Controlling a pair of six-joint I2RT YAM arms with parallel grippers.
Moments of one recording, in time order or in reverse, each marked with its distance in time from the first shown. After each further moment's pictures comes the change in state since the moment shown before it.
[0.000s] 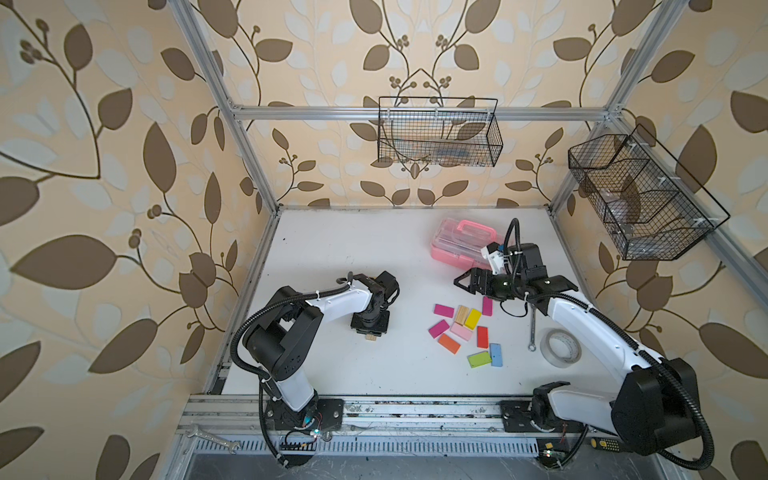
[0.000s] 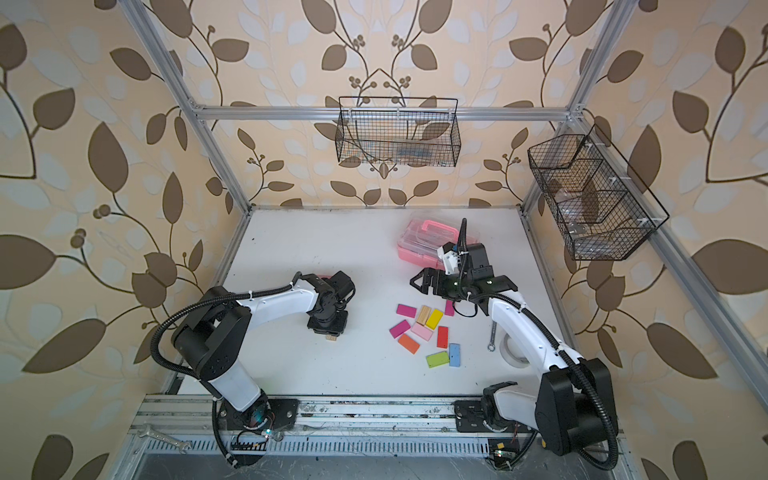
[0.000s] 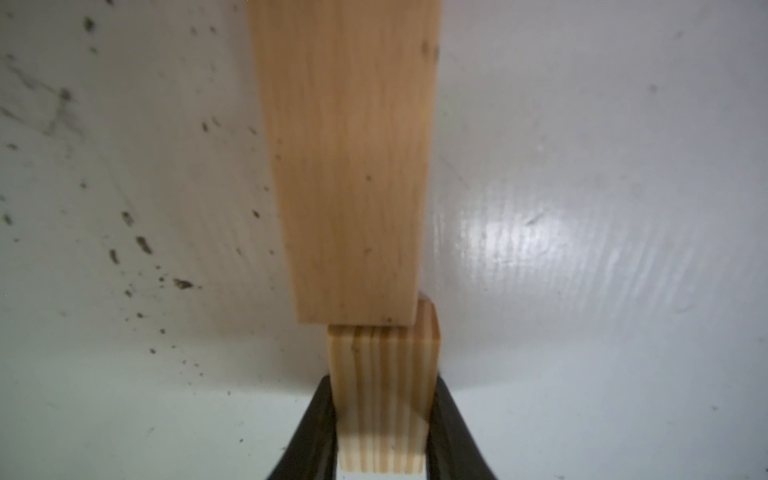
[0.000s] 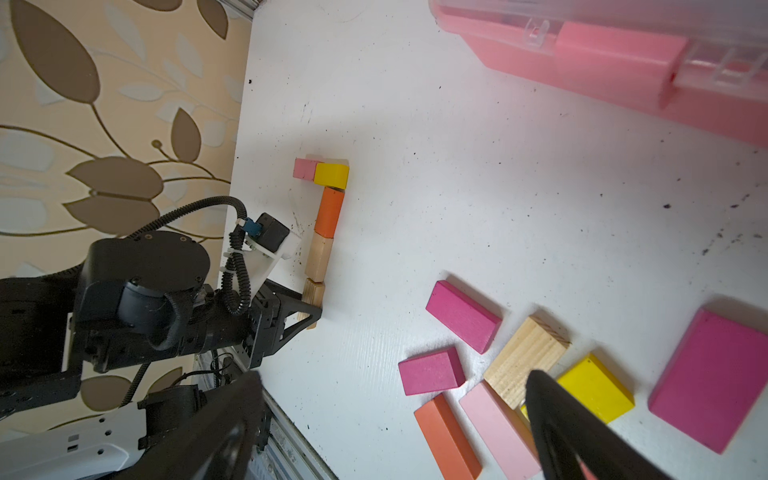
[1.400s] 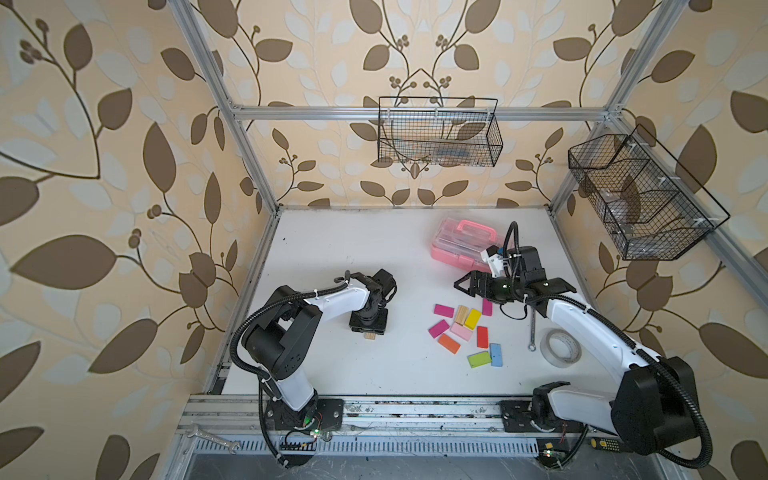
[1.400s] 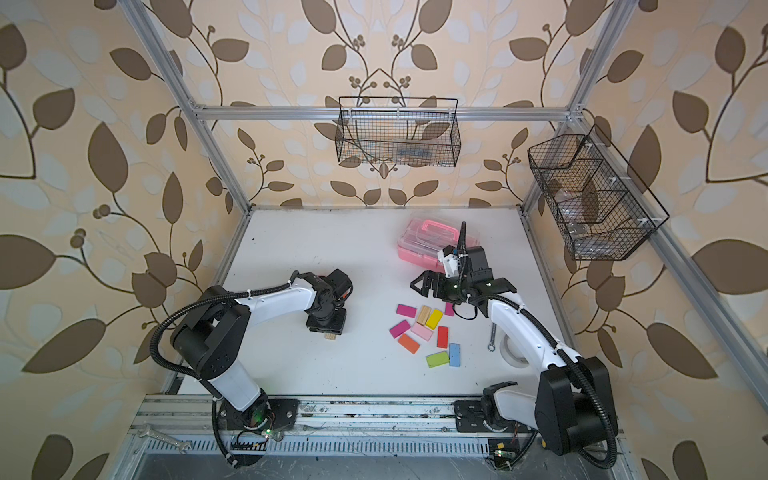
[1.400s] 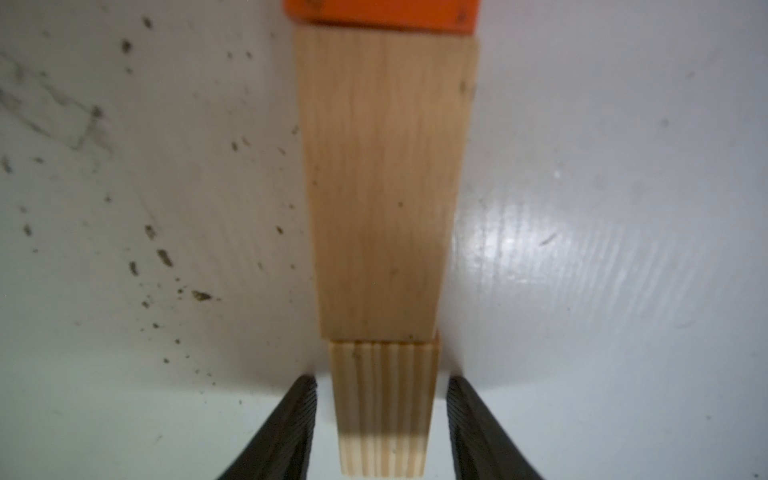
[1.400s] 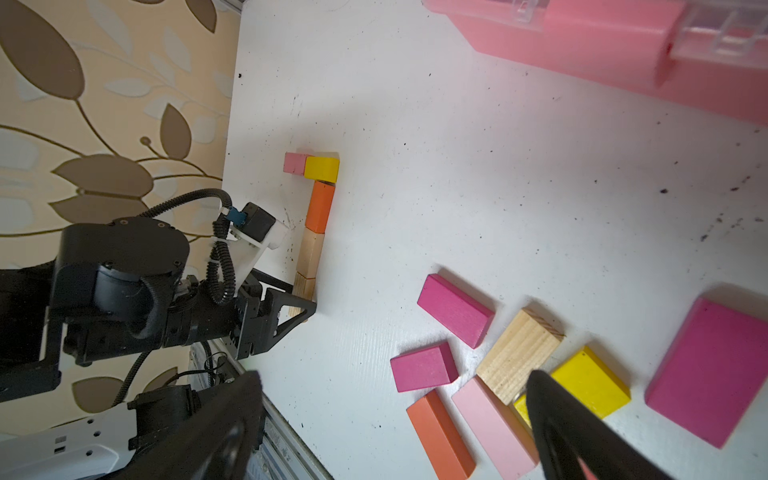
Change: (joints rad) left arm 0.032 0.002 -0.002 0.012 0.010 0.011; right arm -0.002 0.002 -0.031 0.016 0.003 0.000
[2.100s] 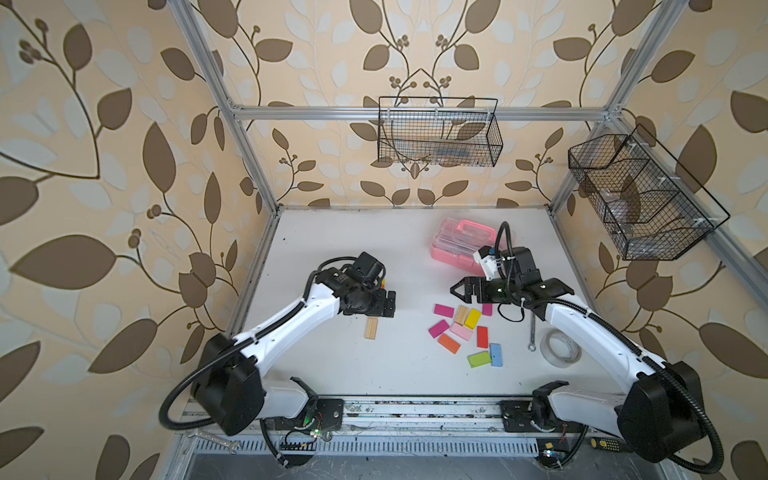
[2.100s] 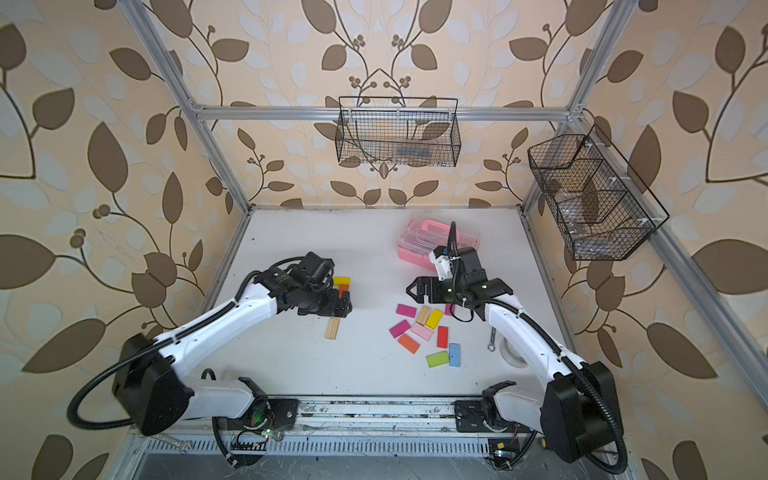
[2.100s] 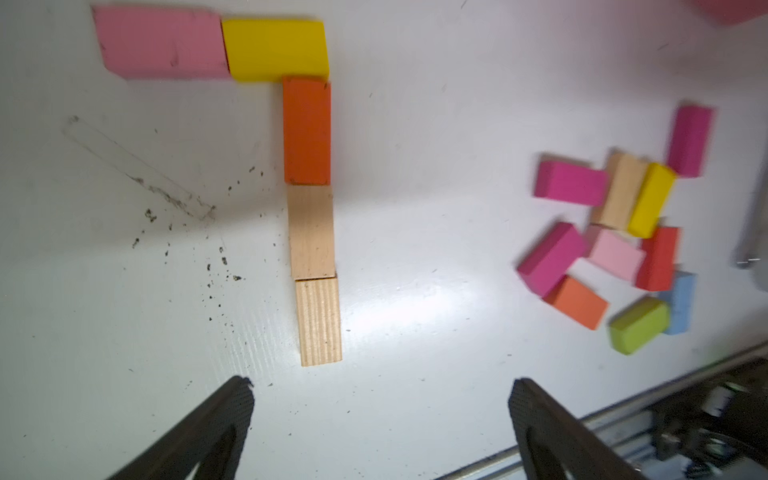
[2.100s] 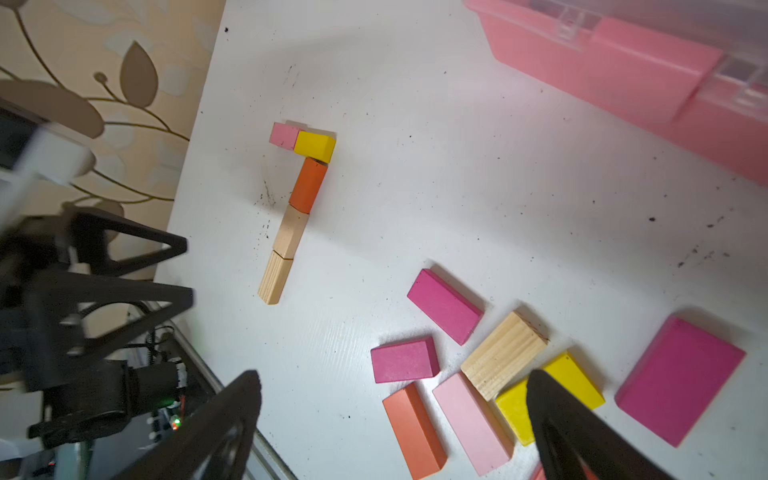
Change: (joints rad) left arm 0.043 -0.447 0.075 -0.031 0.089 -0.005; right arm 0.153 -0.017 0.077 -0.097 0.168 -0.183
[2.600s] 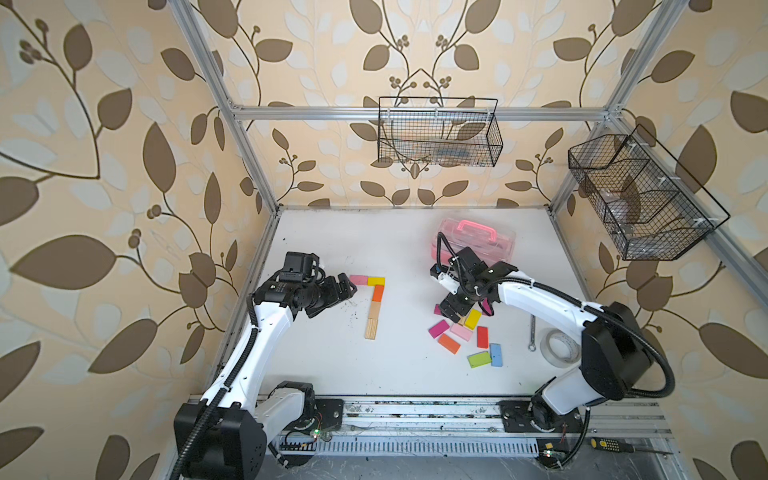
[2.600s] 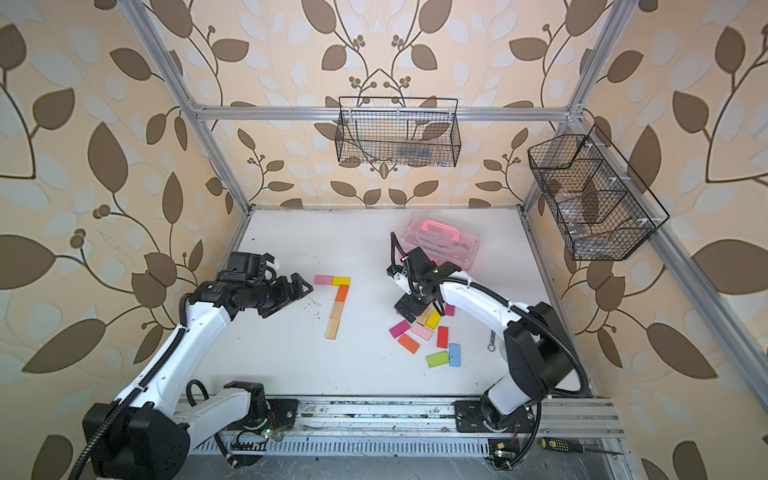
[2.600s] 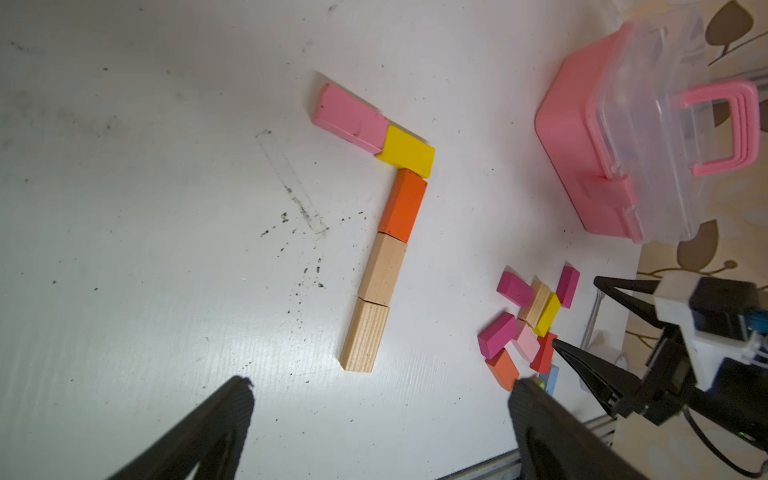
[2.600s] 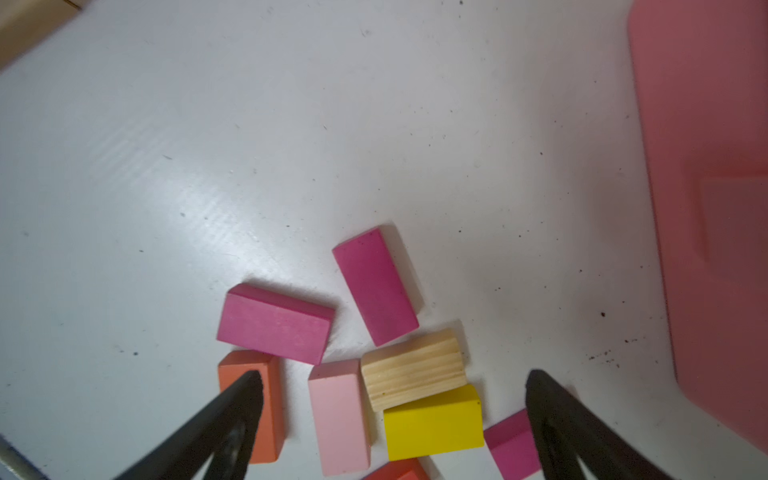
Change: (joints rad) left arm 0.543 -0.164 -0.173 0.022 0.304 0.010; right arm 0.185 0.381 0.203 -0.196 0.371 -0.582
